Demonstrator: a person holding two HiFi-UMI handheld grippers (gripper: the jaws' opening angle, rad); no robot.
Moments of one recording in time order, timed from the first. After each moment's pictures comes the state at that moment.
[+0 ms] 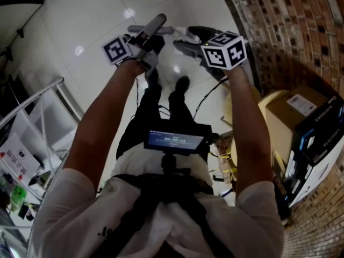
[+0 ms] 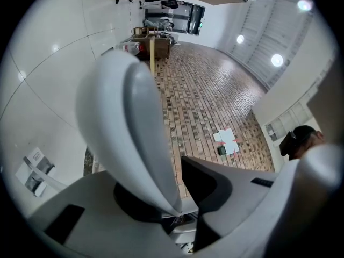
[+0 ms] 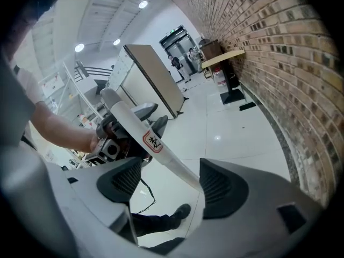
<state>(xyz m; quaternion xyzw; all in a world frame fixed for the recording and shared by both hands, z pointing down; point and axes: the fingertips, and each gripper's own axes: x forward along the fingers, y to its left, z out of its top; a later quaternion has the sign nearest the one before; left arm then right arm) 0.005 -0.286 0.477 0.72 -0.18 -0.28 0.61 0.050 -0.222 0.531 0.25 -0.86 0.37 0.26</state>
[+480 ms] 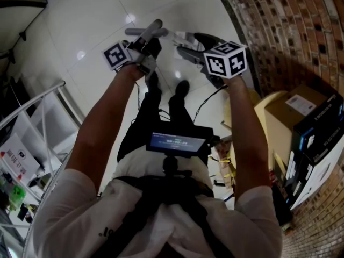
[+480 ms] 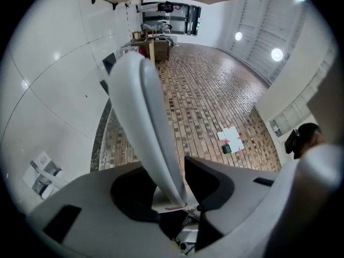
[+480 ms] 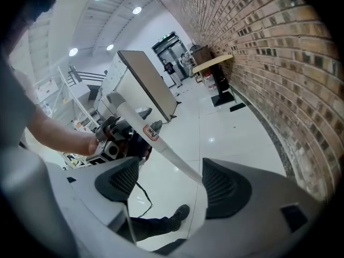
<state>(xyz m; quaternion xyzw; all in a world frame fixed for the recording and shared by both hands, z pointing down) 0.004 -0.276 0.485 0.72 -0.21 -0.27 0.60 0.075 -0.207 0.530 0.29 -0.85 0.38 0.24</state>
